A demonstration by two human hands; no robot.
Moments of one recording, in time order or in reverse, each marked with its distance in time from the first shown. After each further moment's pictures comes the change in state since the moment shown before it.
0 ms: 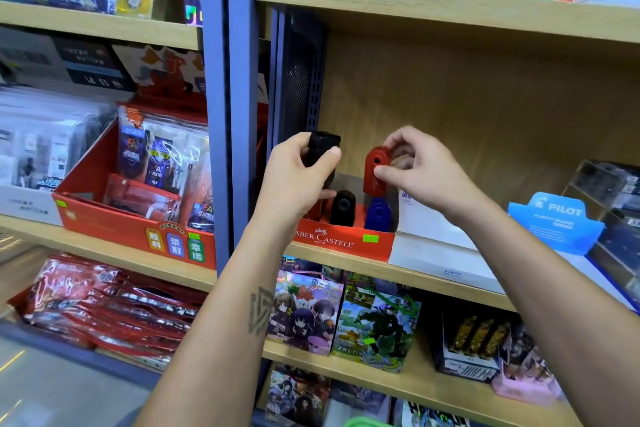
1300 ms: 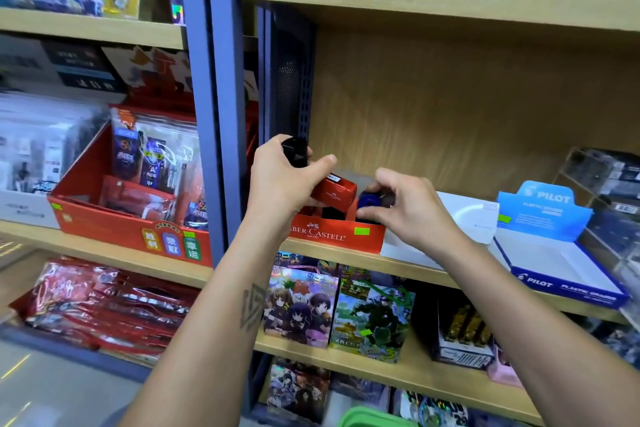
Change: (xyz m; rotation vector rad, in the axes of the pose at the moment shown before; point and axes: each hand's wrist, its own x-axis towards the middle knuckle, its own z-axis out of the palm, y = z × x) left_hand 0.000 -0.004 0.004 0.055 0.127 -0.048; right_hand -0.034 0.038 0.026 -0.177 -0.021 -0.089
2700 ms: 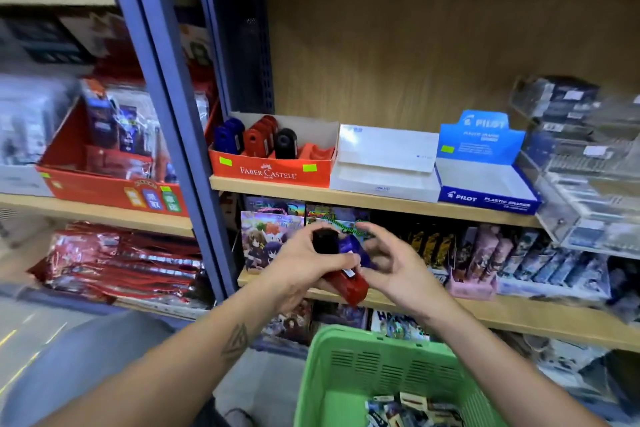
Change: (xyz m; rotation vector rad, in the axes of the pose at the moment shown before) left_hand -0.157 -0.091 0.046 -0.095 -0.517 -0.518; right_hand -0.189 0.047 0.019 0.785 -0.217 0.328
